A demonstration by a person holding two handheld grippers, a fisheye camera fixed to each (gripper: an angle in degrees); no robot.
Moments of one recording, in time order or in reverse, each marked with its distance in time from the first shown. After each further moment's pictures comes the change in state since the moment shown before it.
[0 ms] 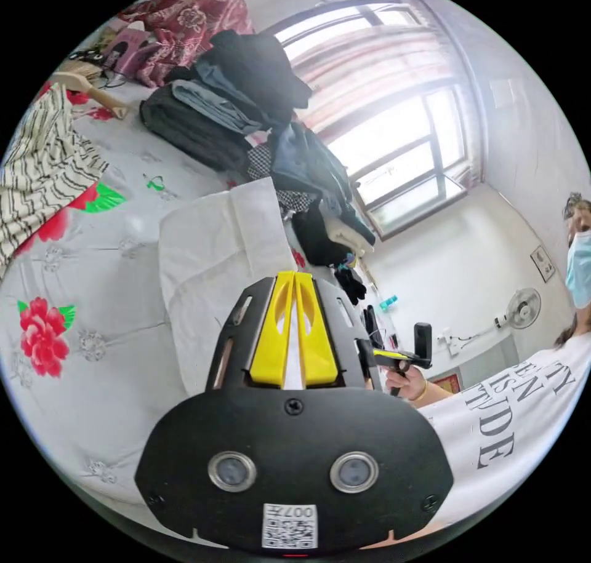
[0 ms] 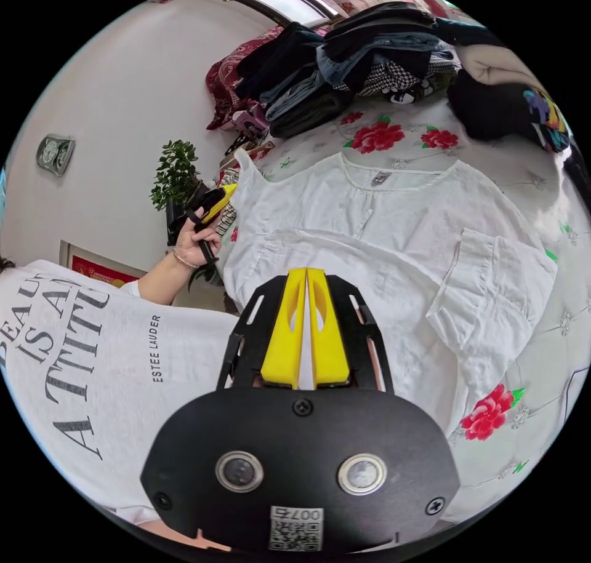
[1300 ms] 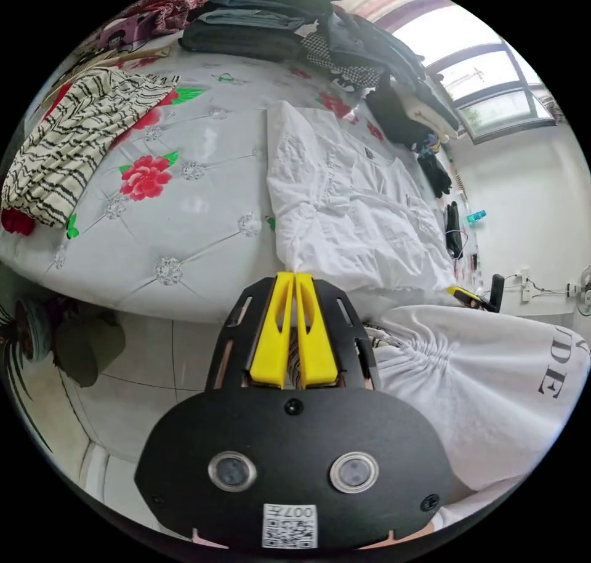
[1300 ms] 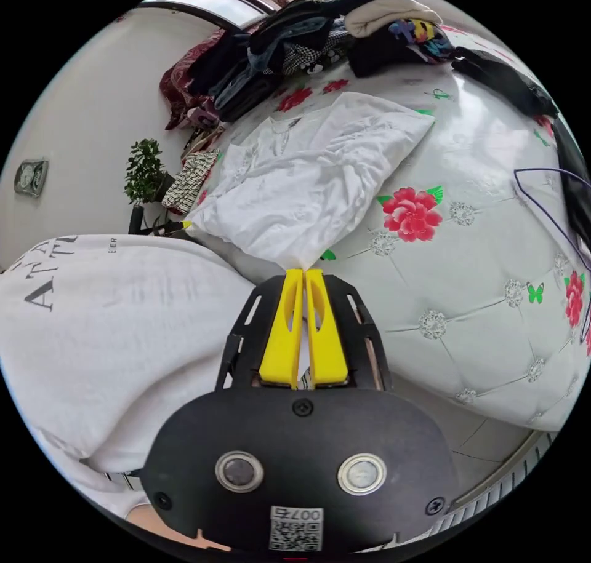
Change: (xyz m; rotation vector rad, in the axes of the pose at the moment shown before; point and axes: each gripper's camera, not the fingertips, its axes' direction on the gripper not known) left arm 0.055 0.127 -0.035 -0.513 -0.455 -0.017; right arm 0.056 0.174 -0.069 -0.033 0.093 0.179
